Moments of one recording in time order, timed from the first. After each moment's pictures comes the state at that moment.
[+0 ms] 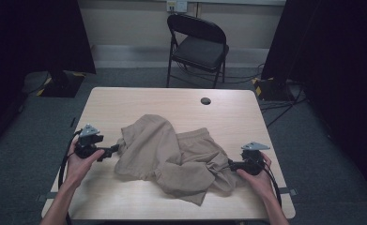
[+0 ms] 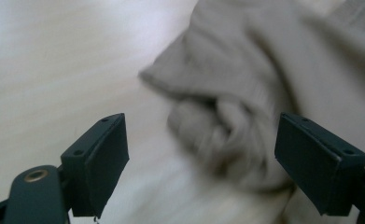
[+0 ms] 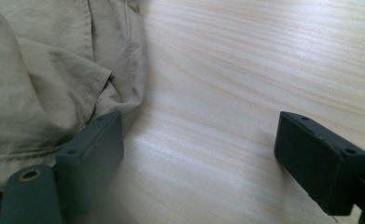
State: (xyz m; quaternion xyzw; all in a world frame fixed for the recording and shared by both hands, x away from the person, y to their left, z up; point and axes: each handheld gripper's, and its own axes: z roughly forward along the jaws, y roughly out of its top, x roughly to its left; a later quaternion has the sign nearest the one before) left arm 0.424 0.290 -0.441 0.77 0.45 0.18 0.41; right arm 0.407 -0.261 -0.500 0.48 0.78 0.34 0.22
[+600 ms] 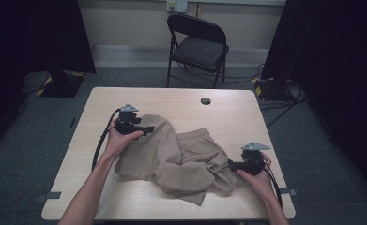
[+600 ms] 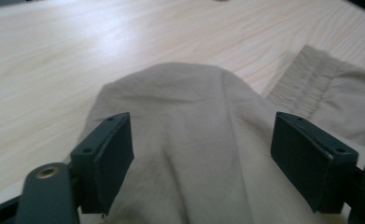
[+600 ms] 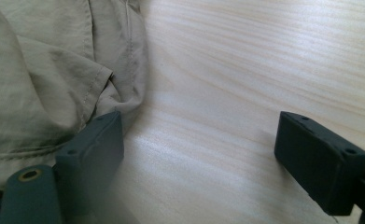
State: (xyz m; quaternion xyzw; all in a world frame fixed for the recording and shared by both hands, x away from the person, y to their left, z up) left arm 0.507 0.189 -0.449 0.80 0.42 0.13 0.41; right arm 0.406 -0.261 -0.500 0.48 0.78 0.34 0.21
